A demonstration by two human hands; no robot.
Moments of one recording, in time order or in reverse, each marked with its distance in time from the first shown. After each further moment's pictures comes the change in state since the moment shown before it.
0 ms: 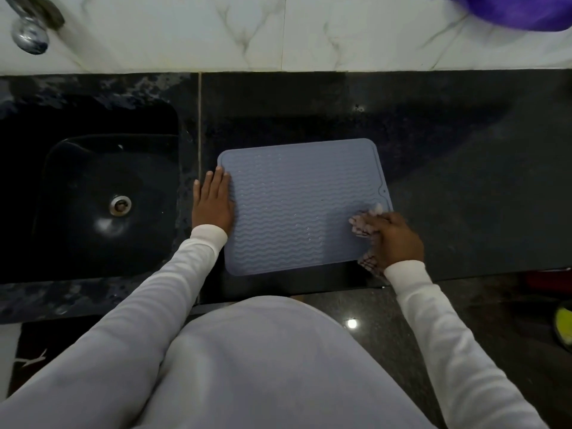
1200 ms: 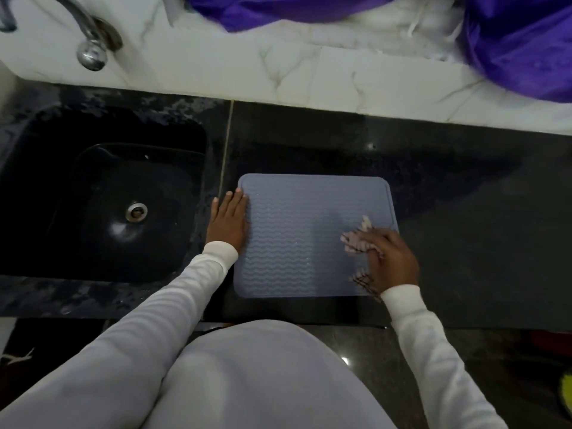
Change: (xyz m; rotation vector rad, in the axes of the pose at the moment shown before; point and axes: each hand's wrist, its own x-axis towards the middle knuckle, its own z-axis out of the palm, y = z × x) left_hand 0.002 -0.002 -0.004 -0.050 -0.017 0.003; right_hand 0.022 -0.041 -0.005 0.069 0.183 -0.241
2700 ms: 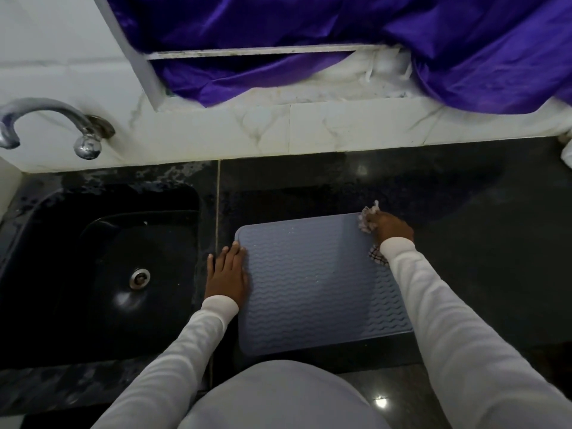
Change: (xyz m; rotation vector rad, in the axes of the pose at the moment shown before) left_hand 0.005 -0.004 -0.004 0.051 -0.055 0.020; right_hand 0.155 0.061 0.023 -0.210 -0.350 0.453
